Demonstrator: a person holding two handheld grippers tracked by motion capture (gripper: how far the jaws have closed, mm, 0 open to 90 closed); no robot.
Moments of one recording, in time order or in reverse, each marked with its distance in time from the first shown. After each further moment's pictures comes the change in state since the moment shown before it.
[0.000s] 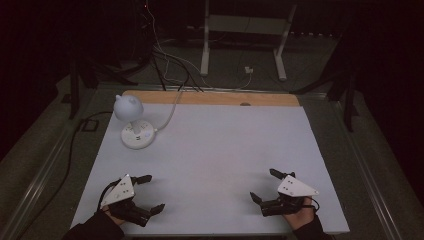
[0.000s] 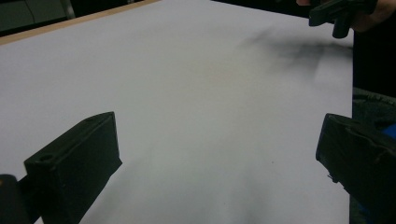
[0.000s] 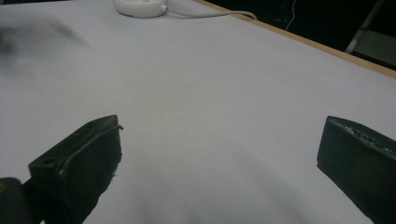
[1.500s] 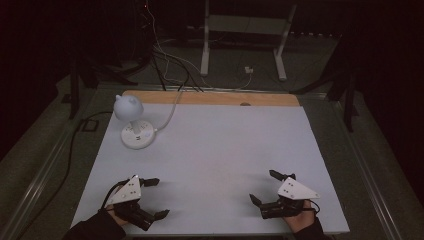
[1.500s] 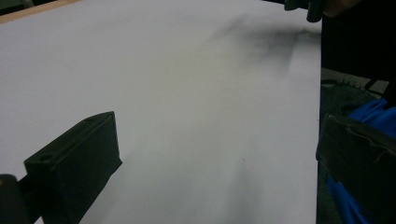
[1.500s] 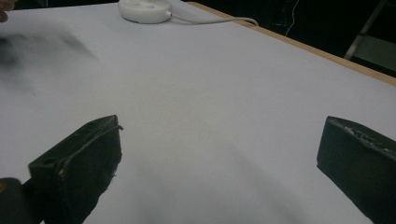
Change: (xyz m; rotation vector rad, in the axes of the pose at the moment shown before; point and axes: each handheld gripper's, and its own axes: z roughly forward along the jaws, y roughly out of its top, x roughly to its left) left arm -0.007 0.014 0.008 0.045 -0.111 0.030; right arm 0.007 0.005 -0.006 -0.020 -0.004 -0.003
